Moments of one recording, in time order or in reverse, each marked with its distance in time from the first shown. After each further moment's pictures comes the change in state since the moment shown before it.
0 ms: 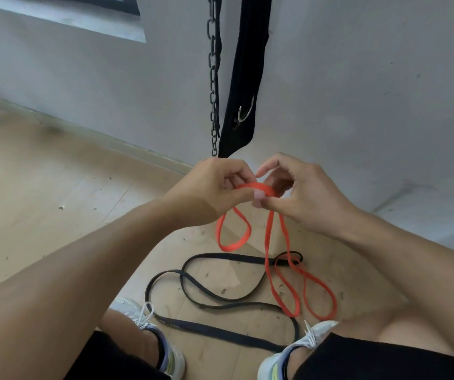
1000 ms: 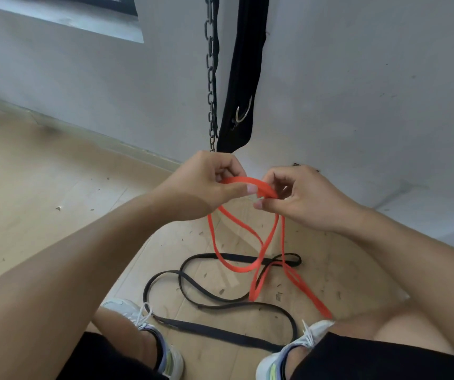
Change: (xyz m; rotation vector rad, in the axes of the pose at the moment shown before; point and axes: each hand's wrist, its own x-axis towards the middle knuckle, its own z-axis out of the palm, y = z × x) left_hand -0.002 0.005 -0.012 -0.104 -0.002 -0.070; right_hand 0.002 0.005 -0.008 0.054 -0.135 0.047
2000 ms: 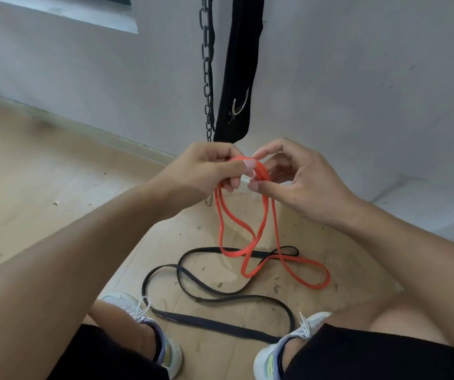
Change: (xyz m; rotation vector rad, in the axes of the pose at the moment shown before) left_hand 0.001 0.006 0.002 -0.328 -0.047 -0.056; right_hand -0.007 -0.012 0.001 0.099 0.158 -0.084
